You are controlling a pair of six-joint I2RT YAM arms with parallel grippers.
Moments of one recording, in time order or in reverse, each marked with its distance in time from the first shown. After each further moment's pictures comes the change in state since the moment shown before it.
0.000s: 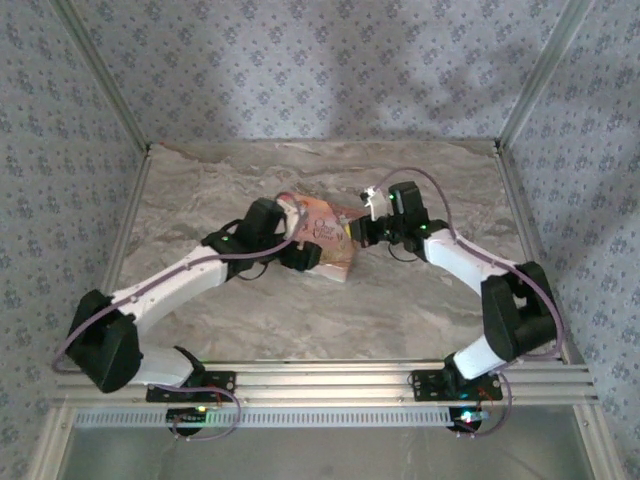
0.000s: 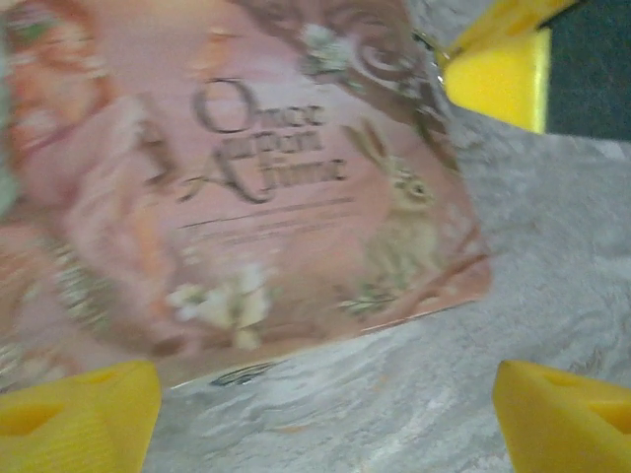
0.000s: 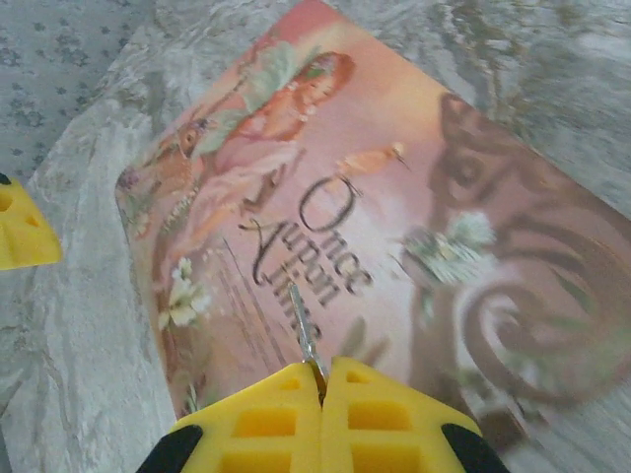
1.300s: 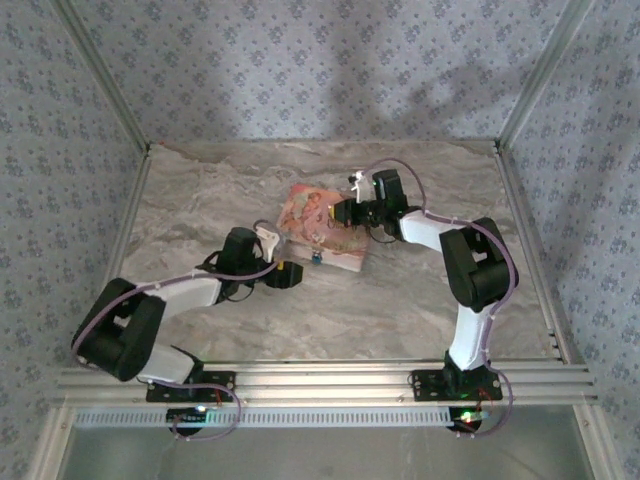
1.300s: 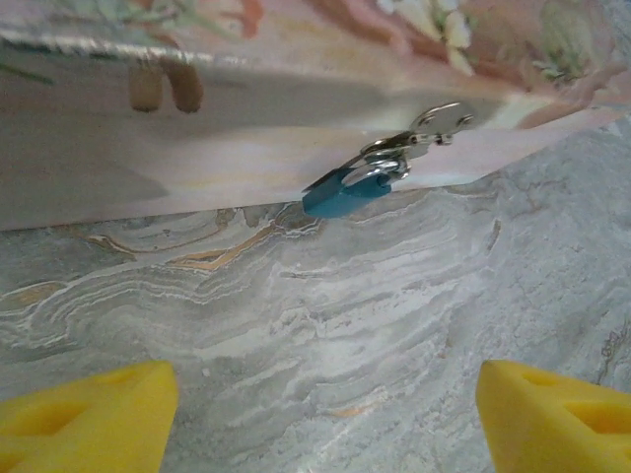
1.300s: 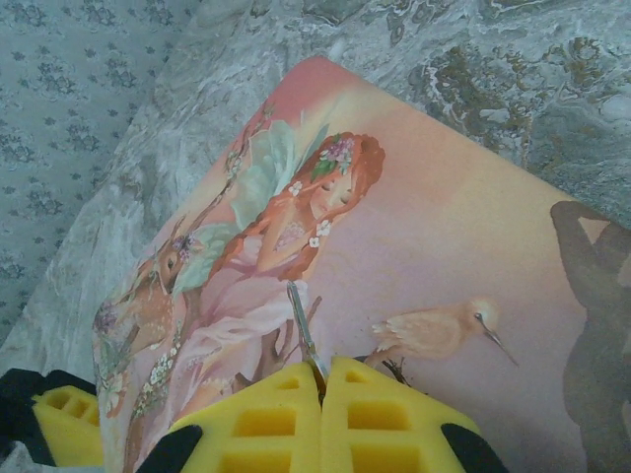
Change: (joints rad) left arm 0.159 0.119 -0.389 0.542 0.295 -0.014; right arm -0.030 0.339 0.171 0.252 -0.061 0.164
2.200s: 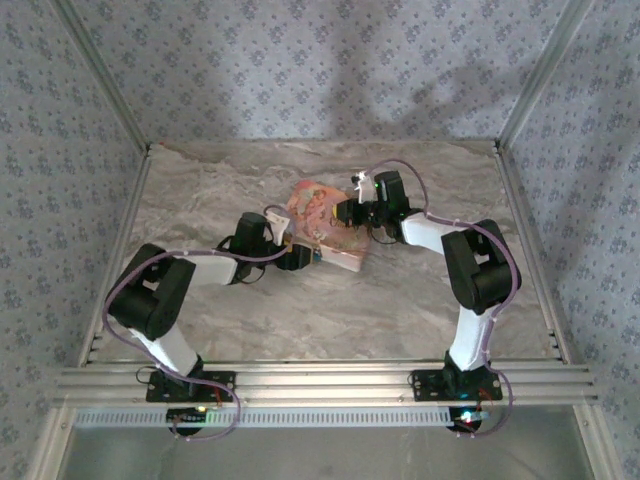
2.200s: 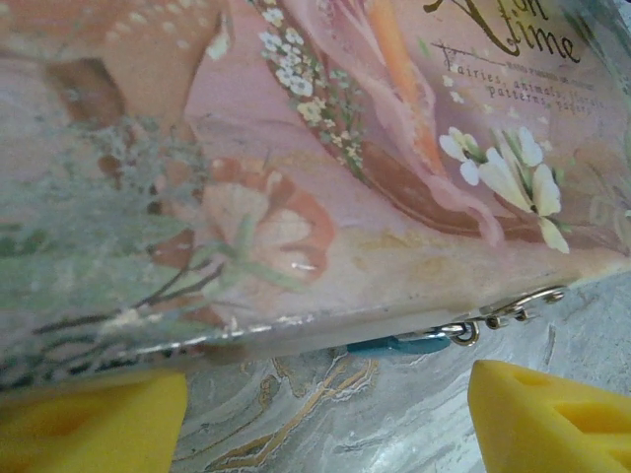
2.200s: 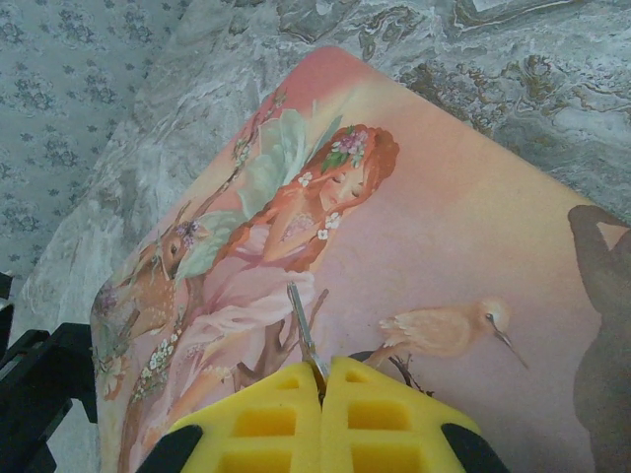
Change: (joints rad) left arm 0.028 0.241 0.150 0.157 0.005 0.019; right arm -0.002 -0.023 -0.031 0.024 0.053 0.007
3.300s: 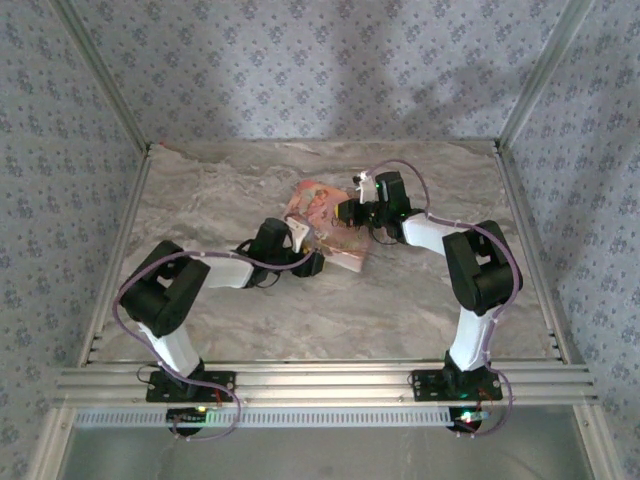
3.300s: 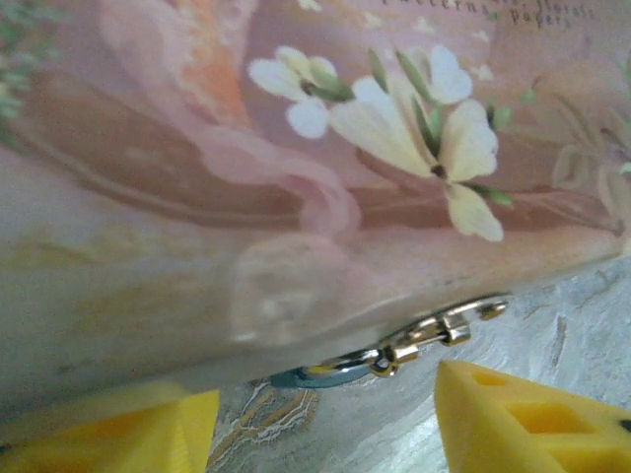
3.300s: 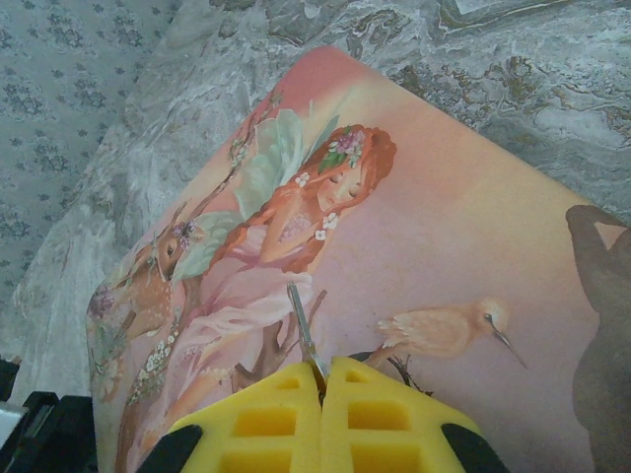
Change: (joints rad) left arm -0.154 0.053 0.050 -0.019 -0.142 0.028; right arm -0.001 -0.011 -0.010 -0.003 0.019 0.003
